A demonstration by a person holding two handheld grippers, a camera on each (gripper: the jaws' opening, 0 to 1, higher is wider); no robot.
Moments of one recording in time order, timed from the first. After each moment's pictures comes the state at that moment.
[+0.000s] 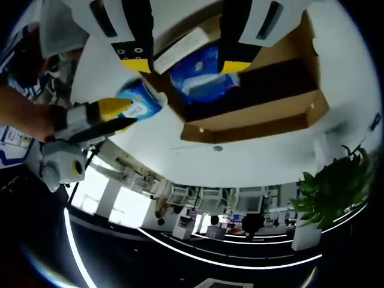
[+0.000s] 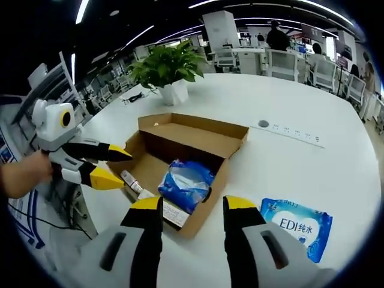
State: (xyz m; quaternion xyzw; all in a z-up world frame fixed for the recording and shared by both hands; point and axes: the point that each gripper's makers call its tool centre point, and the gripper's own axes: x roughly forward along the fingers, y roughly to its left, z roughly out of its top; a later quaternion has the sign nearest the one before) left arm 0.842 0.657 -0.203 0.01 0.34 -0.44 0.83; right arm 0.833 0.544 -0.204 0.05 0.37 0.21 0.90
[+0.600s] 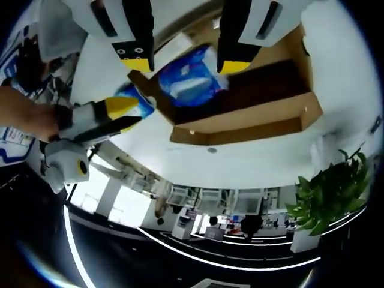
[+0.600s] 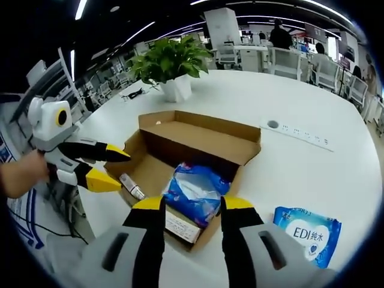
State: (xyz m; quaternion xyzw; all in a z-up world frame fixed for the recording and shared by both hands) left arm 0.855 0.678 -0.209 0.00 0.34 -0.44 0.83; right arm 0.857 0.569 -0.219 0.04 0.38 0.21 0.90
